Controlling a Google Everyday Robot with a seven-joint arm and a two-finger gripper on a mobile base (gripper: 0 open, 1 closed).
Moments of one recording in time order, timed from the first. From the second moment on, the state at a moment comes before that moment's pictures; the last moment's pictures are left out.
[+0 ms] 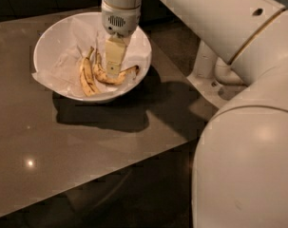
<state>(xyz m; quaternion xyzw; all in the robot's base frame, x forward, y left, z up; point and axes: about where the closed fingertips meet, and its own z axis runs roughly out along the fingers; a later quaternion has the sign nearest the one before) 0.608 0.048 0.917 -0.64 0.76 0.03 0.09</state>
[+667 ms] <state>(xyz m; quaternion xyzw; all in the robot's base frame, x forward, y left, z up) 0.612 0.047 0.903 -0.65 0.76 0.03 0.08</state>
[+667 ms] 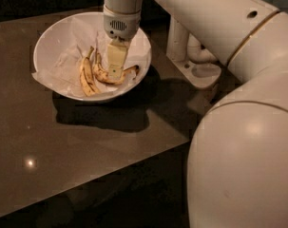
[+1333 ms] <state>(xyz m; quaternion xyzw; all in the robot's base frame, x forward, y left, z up) 0.609 0.049 0.890 -0.66 0.74 0.03 0.07</state>
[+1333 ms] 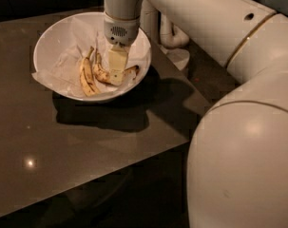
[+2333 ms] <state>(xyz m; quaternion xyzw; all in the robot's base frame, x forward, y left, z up) 0.608 0.055 0.880 -0.68 0.73 0.04 0.06</state>
